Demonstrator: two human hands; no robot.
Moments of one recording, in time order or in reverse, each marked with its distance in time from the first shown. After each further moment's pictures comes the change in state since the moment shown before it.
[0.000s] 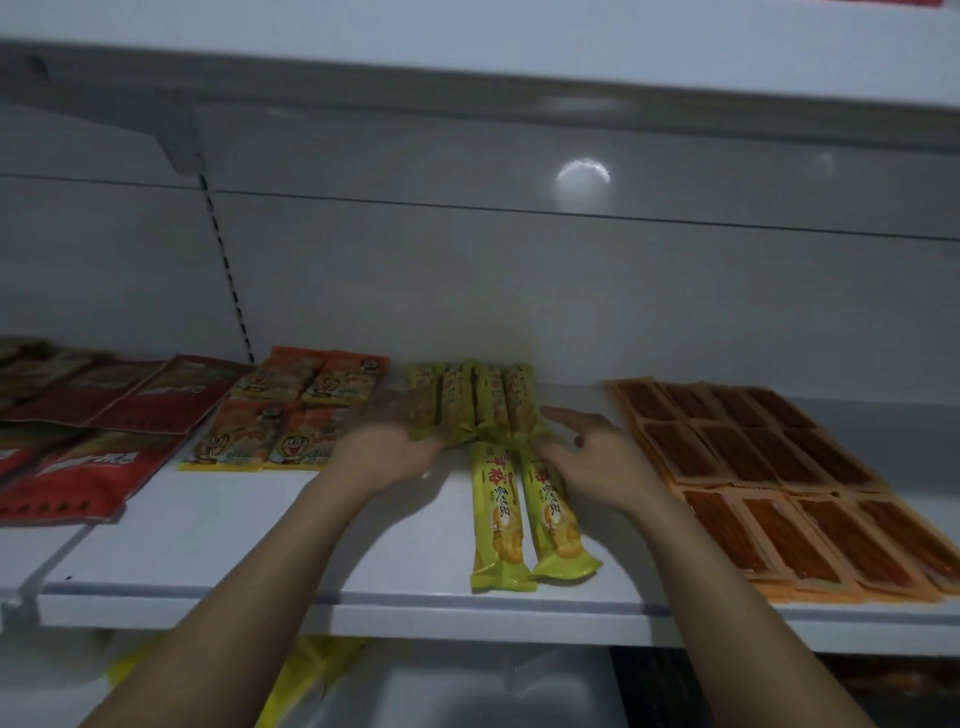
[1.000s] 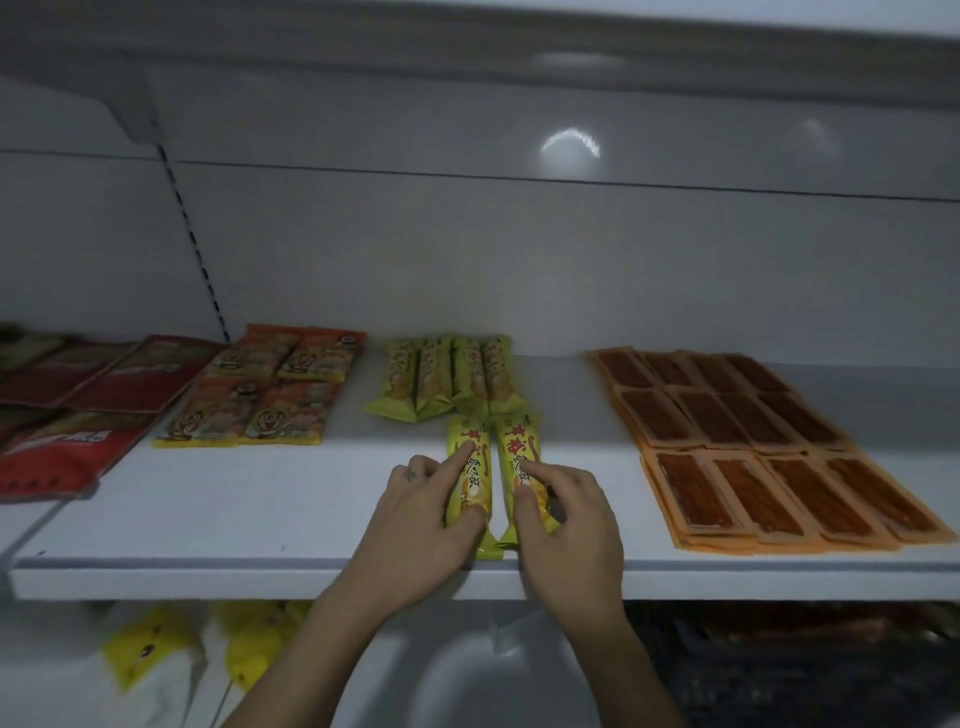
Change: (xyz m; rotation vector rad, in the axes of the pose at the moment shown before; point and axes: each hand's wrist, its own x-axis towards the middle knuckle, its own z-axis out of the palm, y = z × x) left_hand -0.097 0.043 0.048 -0.219 -0.141 0.071; right_hand -0.086 0.023 0.074 0.281 0.426 0.045
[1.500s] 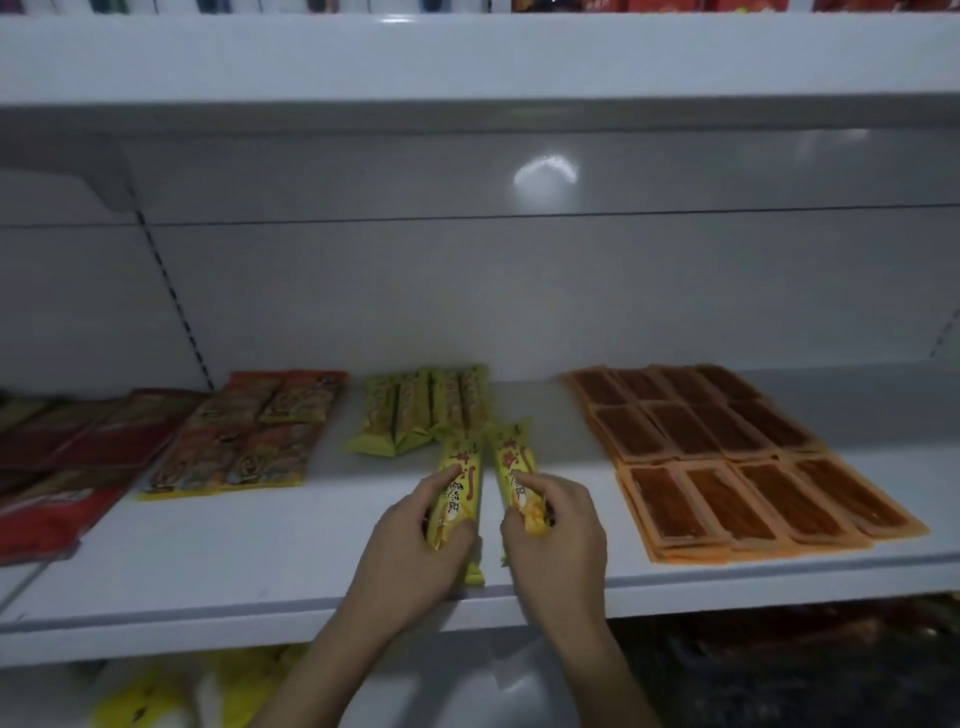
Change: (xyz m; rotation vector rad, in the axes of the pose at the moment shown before) left_hand -0.004 0.023 0.002 -0.248 0.129 -0.013; right_hand 0.010 -0.001 -0.009 0.104 0.086 0.044
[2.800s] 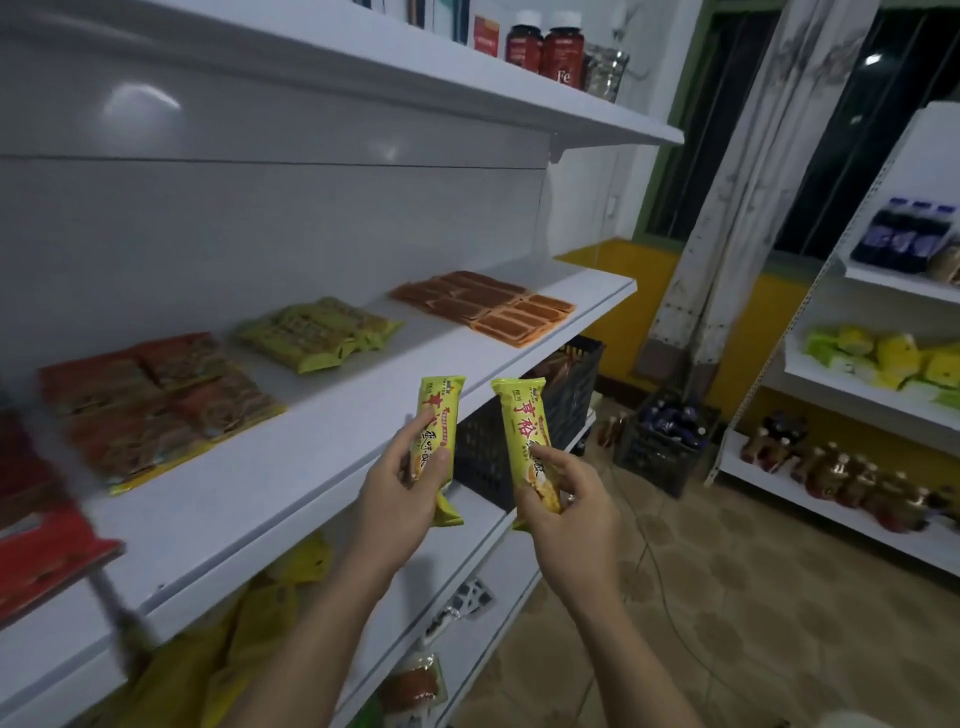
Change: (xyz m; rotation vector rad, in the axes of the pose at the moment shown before) left_hand -0.088 -0.115 -0.173 -0.626 -0.678 0.209; right_hand -0.280 -0.144 0.126 -0.128 0.742 0.272
